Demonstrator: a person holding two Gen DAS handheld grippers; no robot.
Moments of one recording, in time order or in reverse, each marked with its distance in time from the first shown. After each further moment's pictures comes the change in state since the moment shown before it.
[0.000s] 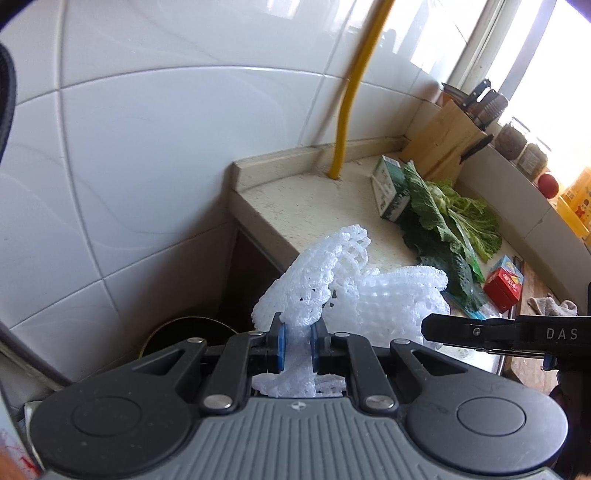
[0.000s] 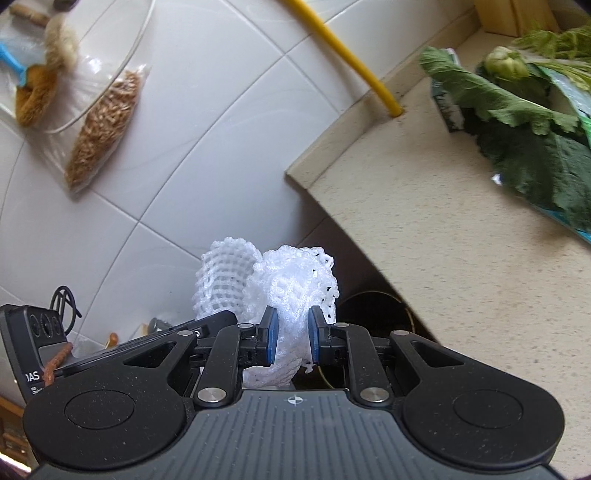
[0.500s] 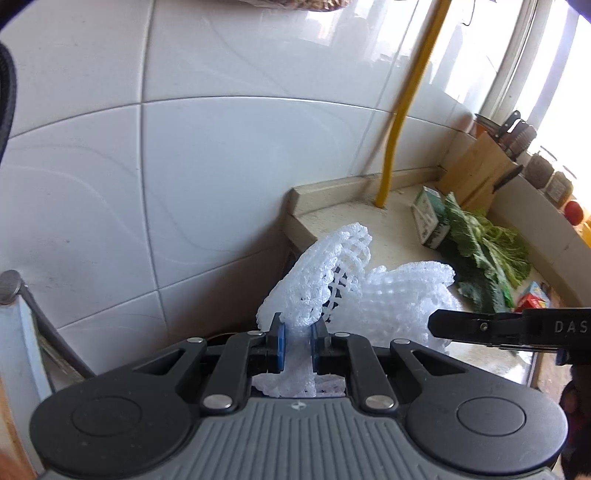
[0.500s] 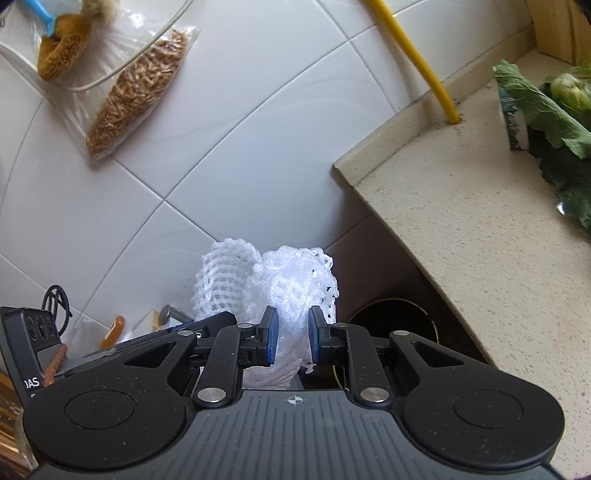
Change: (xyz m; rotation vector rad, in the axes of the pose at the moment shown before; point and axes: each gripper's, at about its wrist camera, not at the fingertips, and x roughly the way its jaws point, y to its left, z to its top) left arm -0.025 0.034 -0.007 -0.040 -0.086 0.102; right arm 0.029 0.046 0.007 -0.109 0.031 0.019
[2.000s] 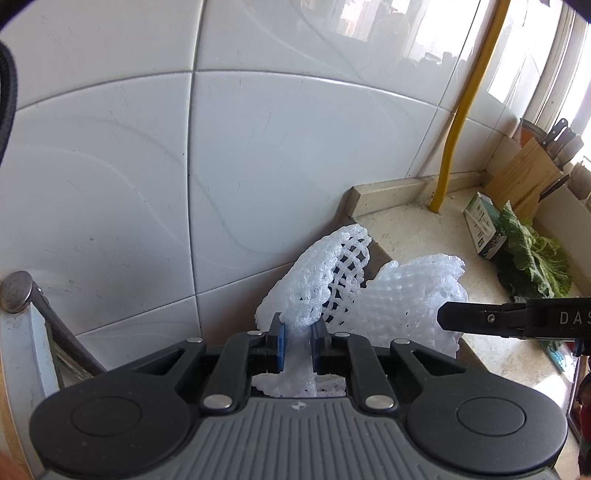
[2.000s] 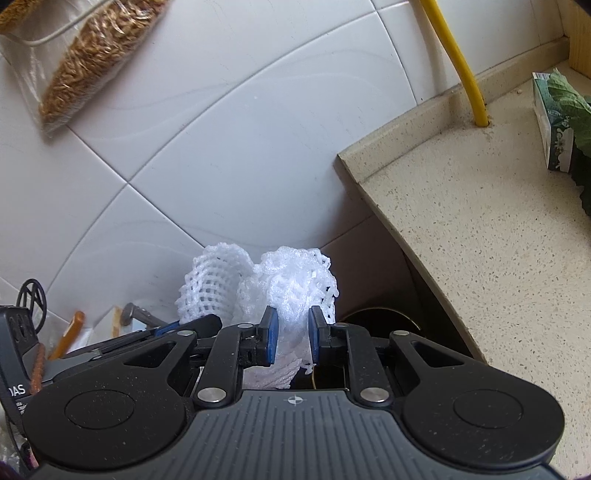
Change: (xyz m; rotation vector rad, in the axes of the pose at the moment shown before) left arm 0.037 0.031 0.008 -0.039 0.021 0.084; right arm 0.063 0.012 0.024 -0.065 0.067 -0.090
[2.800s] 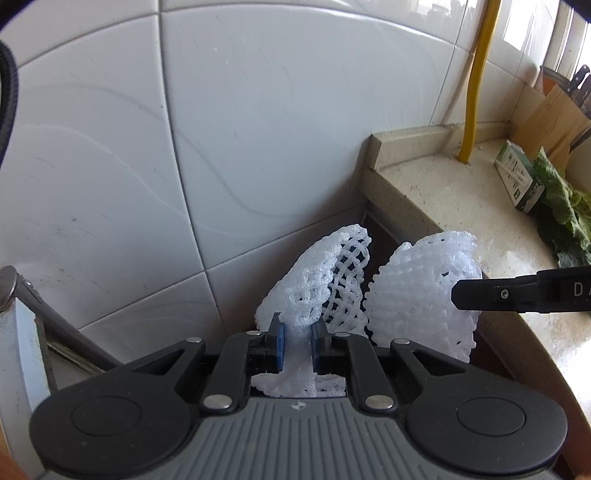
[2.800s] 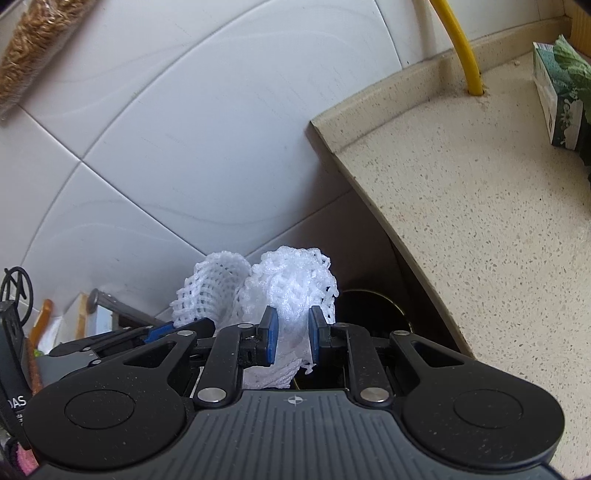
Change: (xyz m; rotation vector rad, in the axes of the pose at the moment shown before) left arm 0.042 -0.009 -0.011 0.076 0.106 0.101; right arm 0.034 -0.020 -0.001 0.001 0.087 -0.045
